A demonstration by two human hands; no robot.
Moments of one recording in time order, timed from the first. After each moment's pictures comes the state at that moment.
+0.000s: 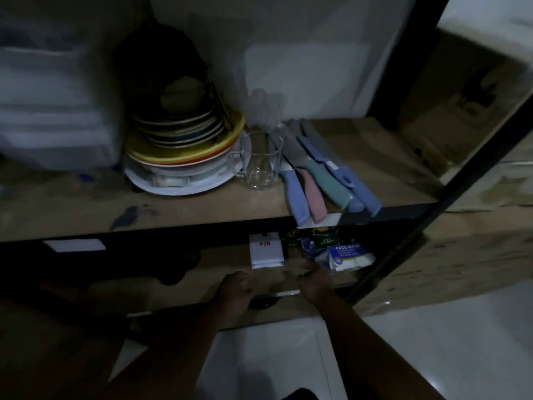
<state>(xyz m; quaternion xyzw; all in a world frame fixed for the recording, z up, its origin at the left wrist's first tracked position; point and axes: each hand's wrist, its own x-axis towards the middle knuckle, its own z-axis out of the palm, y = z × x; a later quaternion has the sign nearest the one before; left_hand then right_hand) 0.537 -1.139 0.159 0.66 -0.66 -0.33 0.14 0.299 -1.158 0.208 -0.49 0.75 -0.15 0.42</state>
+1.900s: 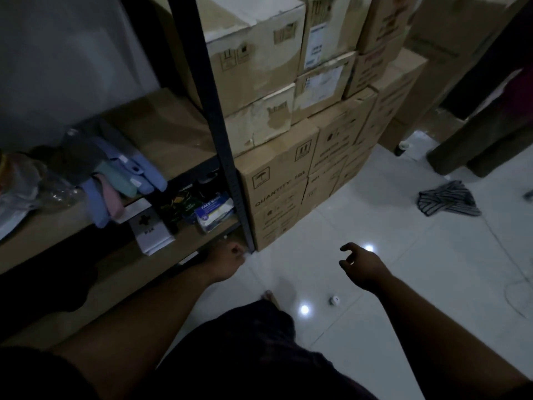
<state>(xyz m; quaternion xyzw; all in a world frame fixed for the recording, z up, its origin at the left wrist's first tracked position) 0.257 -1.080 0.278 0.50 -0.74 -0.44 -0.08 -0.072 -0.876 0.297 -0.39 0.85 -0.08 0.35</state>
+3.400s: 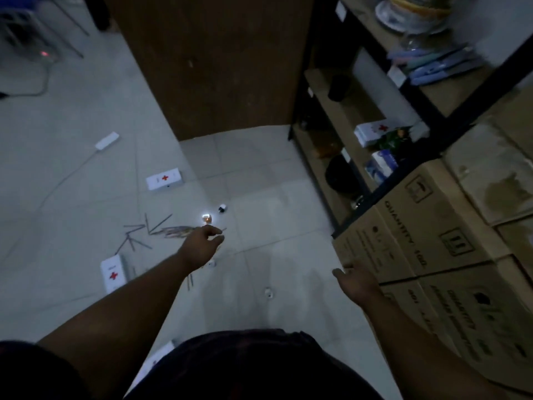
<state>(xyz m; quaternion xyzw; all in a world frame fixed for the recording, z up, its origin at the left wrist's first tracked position) -0.145 -0.588 0.280 0.90 0.07 -0.19 0.39 -0.274 -0.982 0.277 -0.84 0.36 0.23 0.34</state>
